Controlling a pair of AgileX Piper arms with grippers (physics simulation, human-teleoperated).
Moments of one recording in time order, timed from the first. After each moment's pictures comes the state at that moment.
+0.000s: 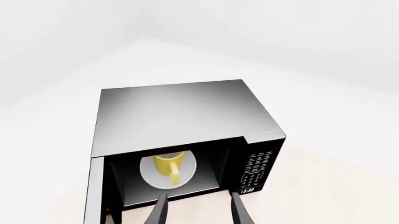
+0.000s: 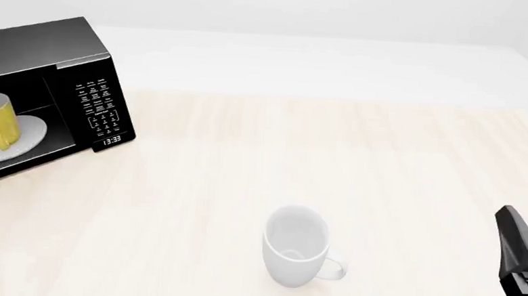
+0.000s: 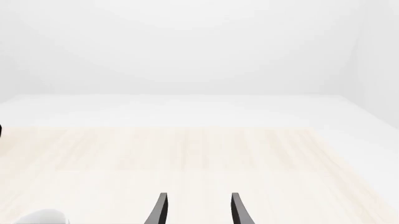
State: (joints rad) left arm 0.37 0.73 -0.53 0.04 -0.08; right arm 0.00 0.02 0.00 -0.01 0.00
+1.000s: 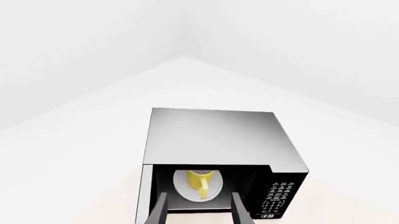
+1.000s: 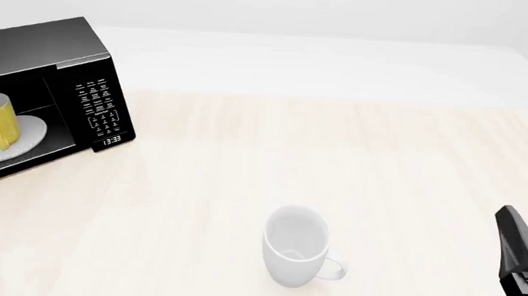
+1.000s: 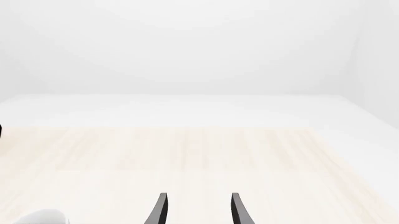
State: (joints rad) left arm 0.55 0.59 -0.74 0.32 -0.10; right arm 0.00 0.02 0.00 -0.01 0.00
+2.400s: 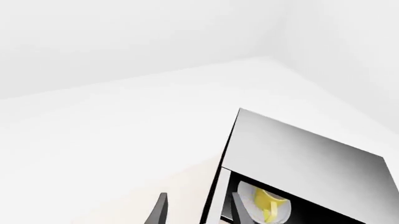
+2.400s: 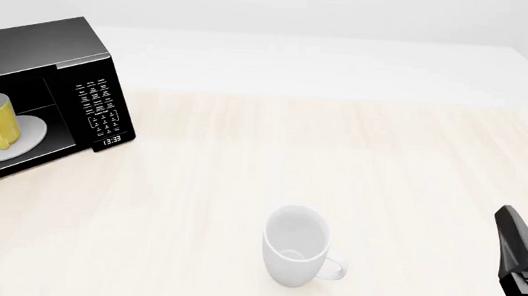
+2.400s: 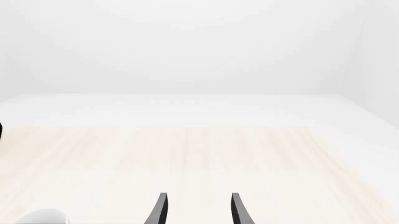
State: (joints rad) left arm 0.94 0.75 -0.74 0.24 -0.18; right arm 0.00 0.03 0.00 -0.01 0.00
